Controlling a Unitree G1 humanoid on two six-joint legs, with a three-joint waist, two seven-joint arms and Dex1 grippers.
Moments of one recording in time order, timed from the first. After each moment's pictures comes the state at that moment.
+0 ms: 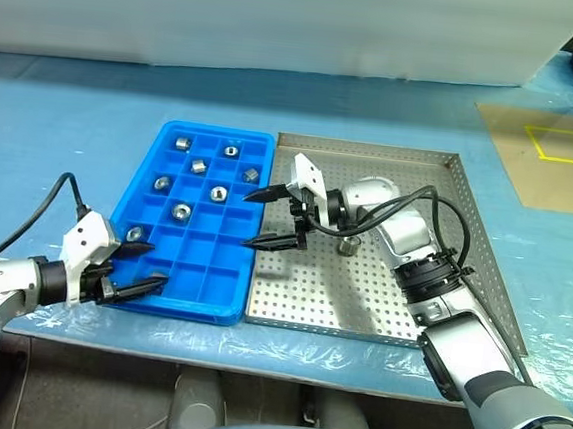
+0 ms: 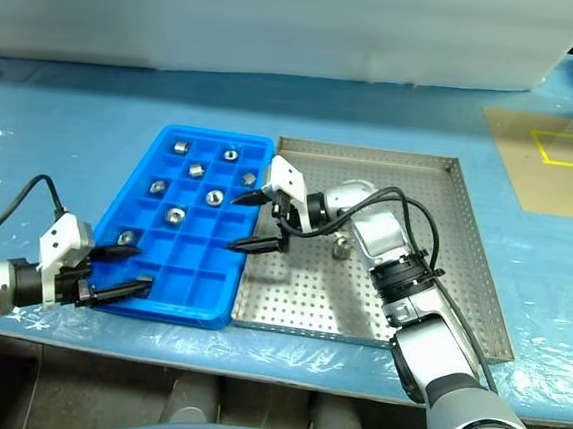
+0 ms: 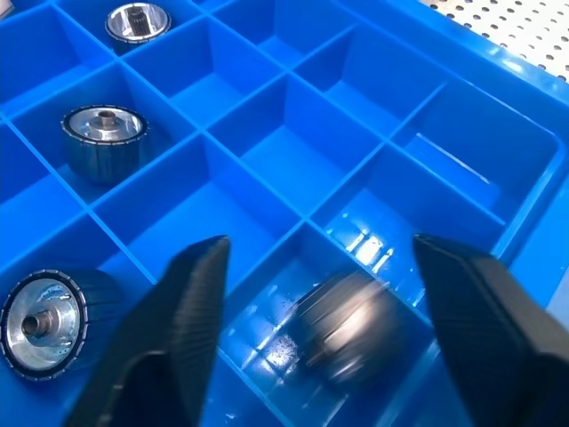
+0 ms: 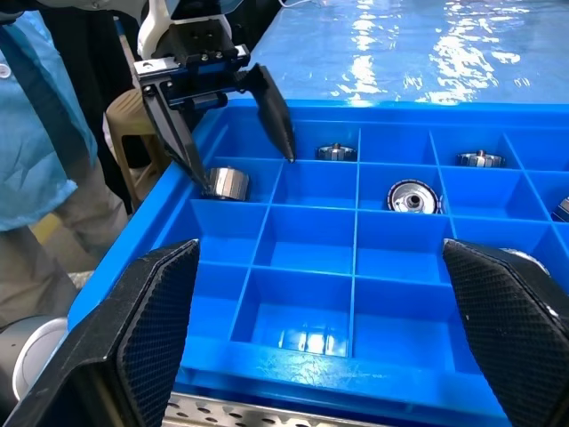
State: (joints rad) left arm 0.15 0.83 0.30 -0.31 -0.43 0.46 -1.04; right arm -0.81 -0.31 0.36 0.27 0.27 0.34 1.26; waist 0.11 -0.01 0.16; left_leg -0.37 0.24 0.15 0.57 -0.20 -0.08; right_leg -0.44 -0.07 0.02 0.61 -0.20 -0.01
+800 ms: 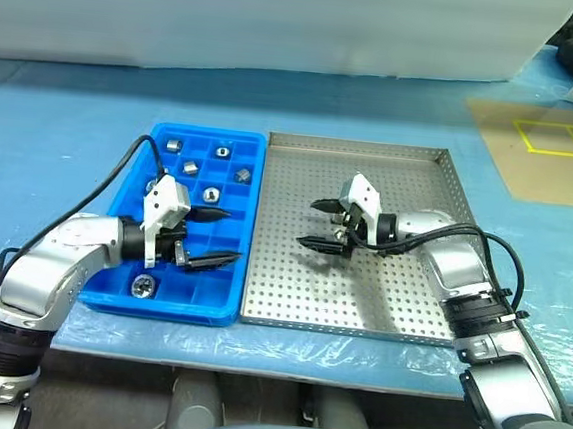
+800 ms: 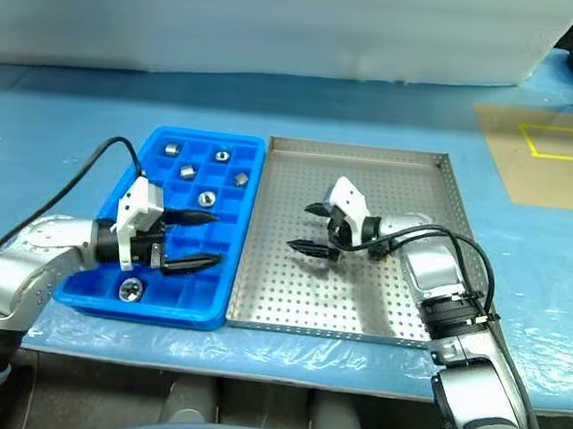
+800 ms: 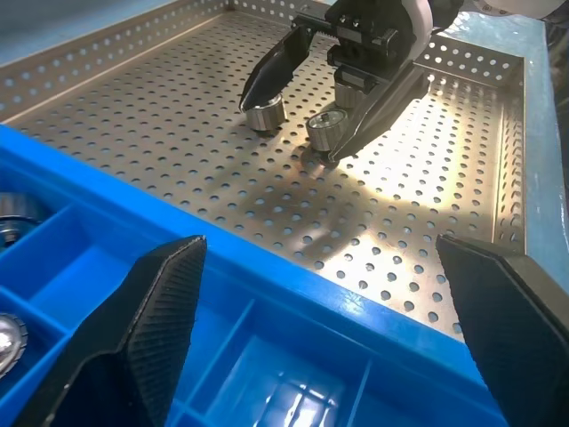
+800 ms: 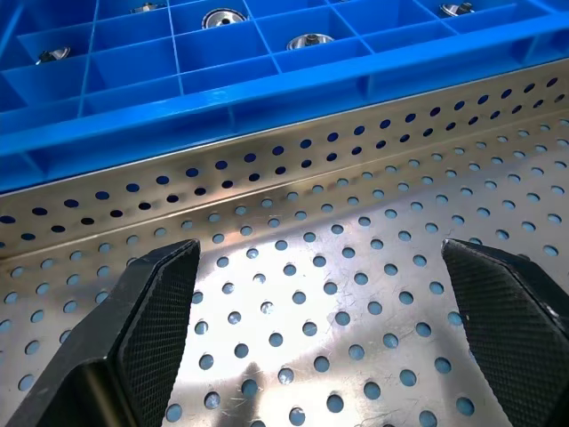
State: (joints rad) left arm -0.21 0.71 0.02 -0.29 -0.53 0.52 -1.04; right arm -0.56 -0.50 0.23 0.16 0.20 0.38 1.09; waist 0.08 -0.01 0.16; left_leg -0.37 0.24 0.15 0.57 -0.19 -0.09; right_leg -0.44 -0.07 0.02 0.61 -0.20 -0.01
